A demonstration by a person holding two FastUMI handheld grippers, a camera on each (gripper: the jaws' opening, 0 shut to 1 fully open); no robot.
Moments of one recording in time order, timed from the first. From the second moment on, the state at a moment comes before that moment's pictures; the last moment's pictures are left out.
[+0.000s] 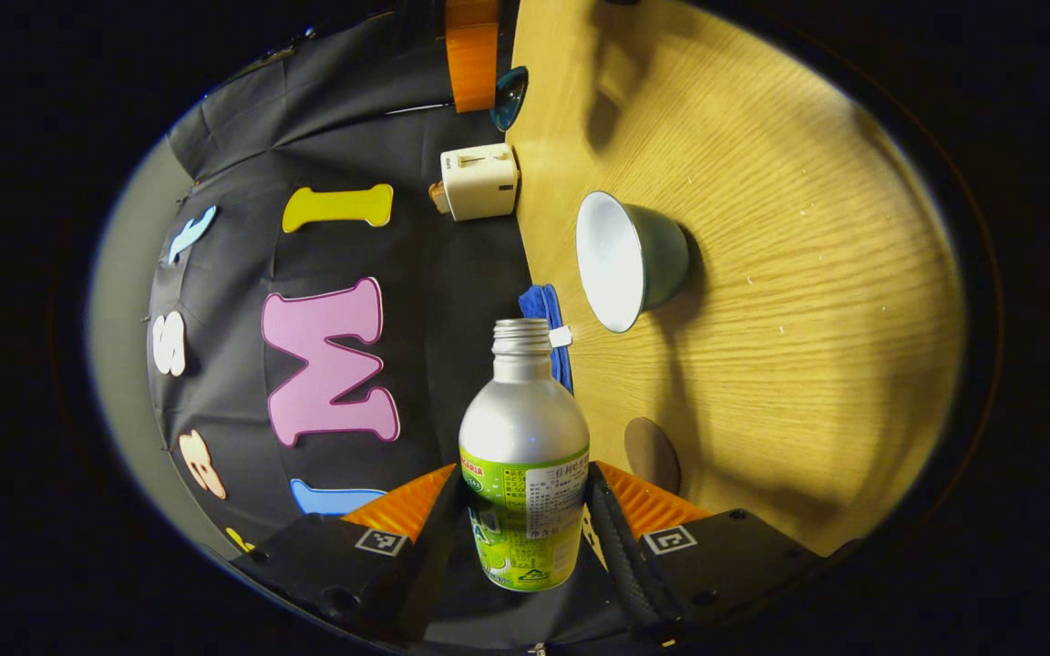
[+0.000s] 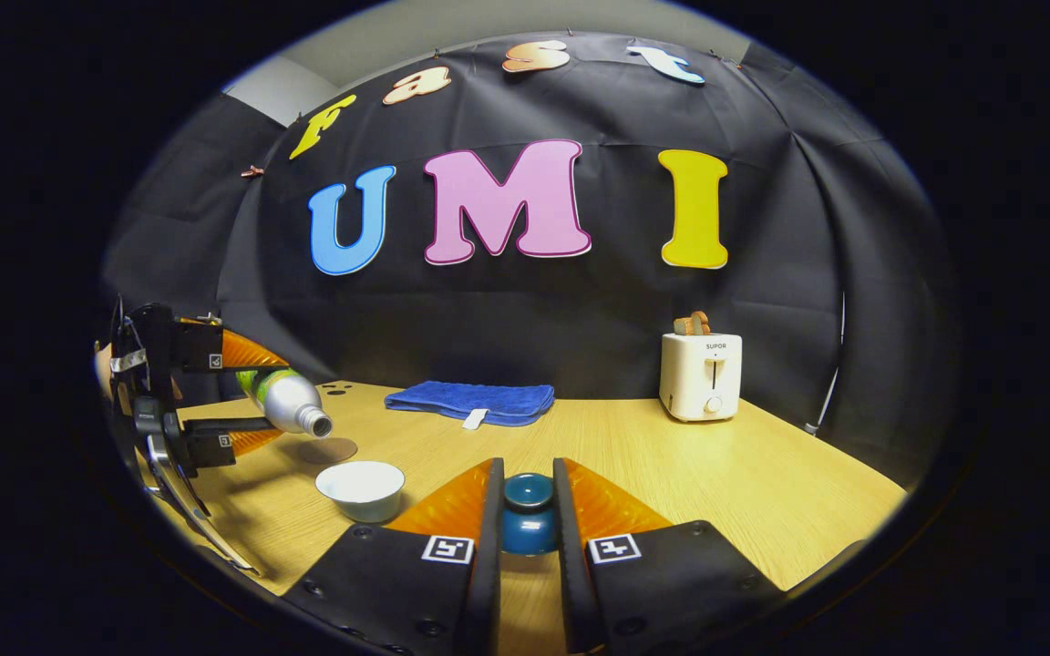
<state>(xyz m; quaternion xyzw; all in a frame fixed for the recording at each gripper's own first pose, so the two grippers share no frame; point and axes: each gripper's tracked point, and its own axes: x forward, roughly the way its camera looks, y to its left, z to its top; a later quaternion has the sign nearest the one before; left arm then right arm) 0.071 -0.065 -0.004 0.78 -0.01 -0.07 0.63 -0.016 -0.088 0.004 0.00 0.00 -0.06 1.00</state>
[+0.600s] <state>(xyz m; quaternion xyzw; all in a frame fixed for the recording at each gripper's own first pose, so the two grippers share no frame) 0.079 -0.071 0.008 0.82 -0.03 -0.08 0.56 -0.016 -0.088 0.004 0.00 0.00 -0.06 1.00</state>
